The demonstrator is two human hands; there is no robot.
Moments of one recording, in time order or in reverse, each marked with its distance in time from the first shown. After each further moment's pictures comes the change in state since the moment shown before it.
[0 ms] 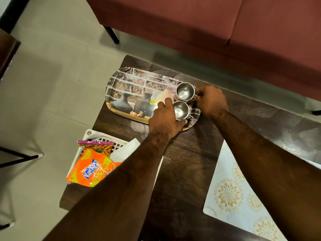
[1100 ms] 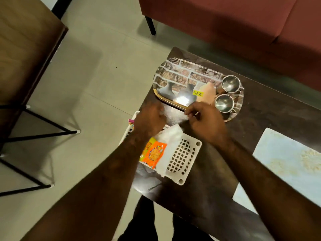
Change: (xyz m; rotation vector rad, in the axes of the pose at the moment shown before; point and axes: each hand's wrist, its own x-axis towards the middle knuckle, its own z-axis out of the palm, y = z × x) left_hand -0.073 -0.153 -0.100 -0.131 0.083 -0.097; right_hand -0.139 -0.114 0.049 0.228 -0.144 -0.314
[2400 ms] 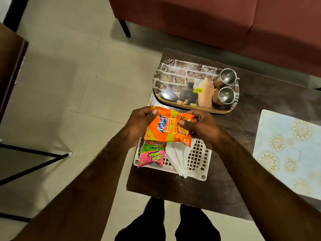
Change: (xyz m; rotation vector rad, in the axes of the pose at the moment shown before) left_hand 0.027 -0.070 -0.058 -0.936 -0.448 -0.224; right_hand -0.002 -0.046 0.059 0.872 -0.088 0.564
